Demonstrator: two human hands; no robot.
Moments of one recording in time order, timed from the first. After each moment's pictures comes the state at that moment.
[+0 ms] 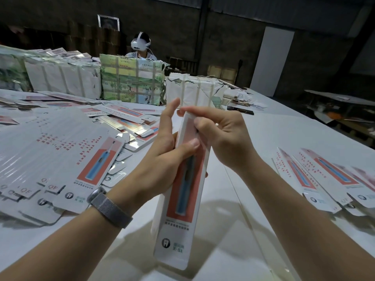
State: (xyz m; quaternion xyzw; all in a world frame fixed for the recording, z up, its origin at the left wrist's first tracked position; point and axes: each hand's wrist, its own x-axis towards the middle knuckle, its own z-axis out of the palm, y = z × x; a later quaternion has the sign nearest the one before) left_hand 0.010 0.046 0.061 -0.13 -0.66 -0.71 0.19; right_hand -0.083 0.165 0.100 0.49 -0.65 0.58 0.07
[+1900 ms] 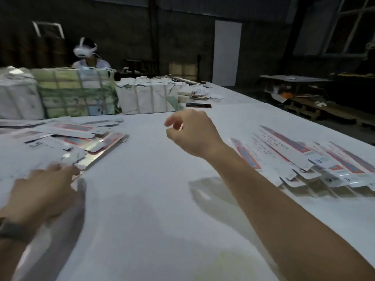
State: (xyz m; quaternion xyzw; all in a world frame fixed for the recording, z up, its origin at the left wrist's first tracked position) left_hand -0.005 -0.054 0.024 0.27 -0.96 0.04 0.04; right_hand -0.126 0.222 0.111 0.30 -0.89 0.31 0.16
